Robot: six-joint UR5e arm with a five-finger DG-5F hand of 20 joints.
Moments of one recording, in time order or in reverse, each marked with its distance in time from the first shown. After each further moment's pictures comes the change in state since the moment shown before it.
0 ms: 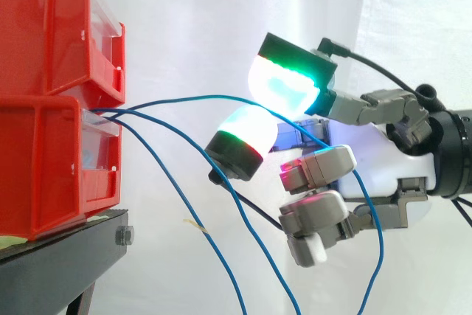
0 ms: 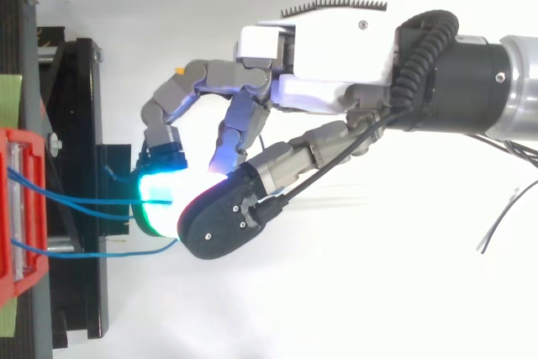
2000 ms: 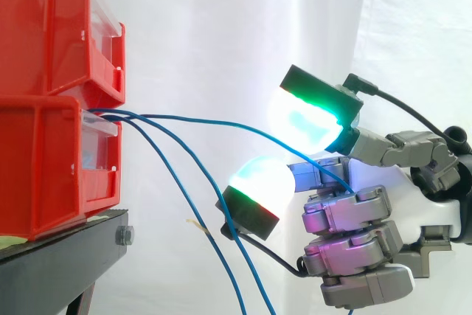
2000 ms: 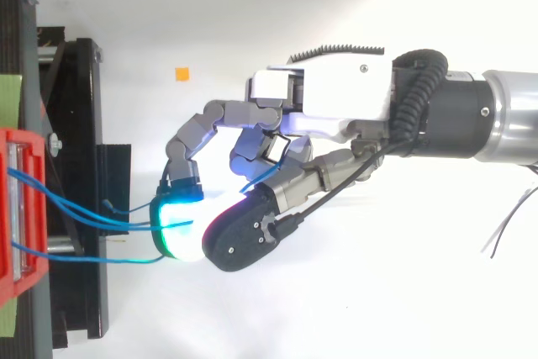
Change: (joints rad) arm 0.023 -0.001 -0.106 0.139 0.002 -0.036
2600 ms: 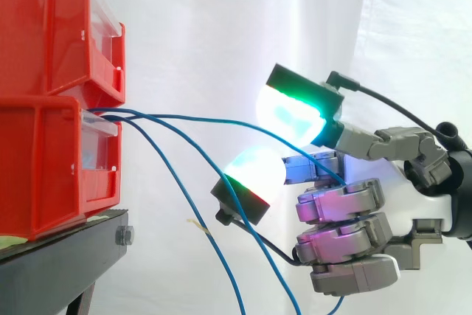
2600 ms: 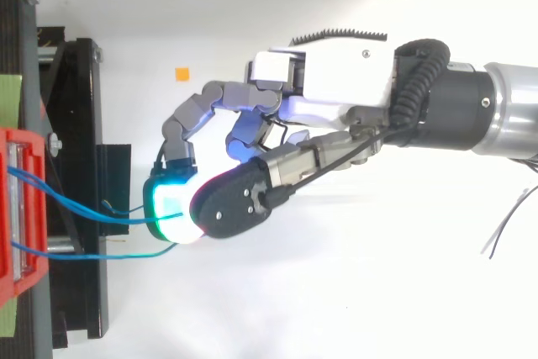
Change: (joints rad) arm -0.005 0.000 0.000 0.022 0.030 0.005
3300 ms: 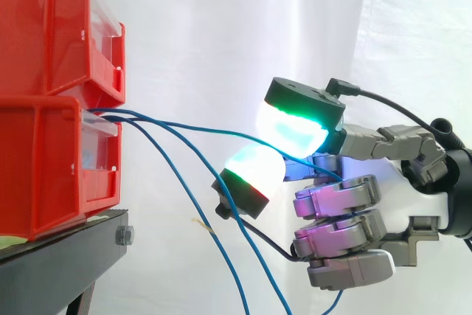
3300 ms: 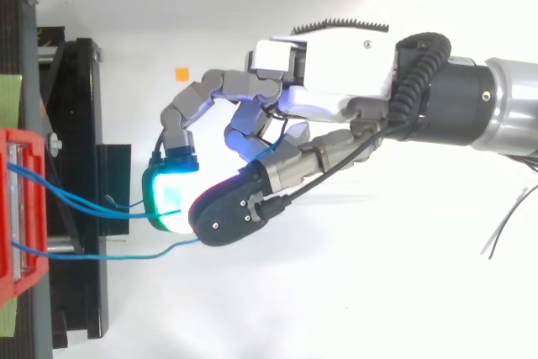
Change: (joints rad) arm -0.001 0.000 0.000 0.005 0.014 0.020
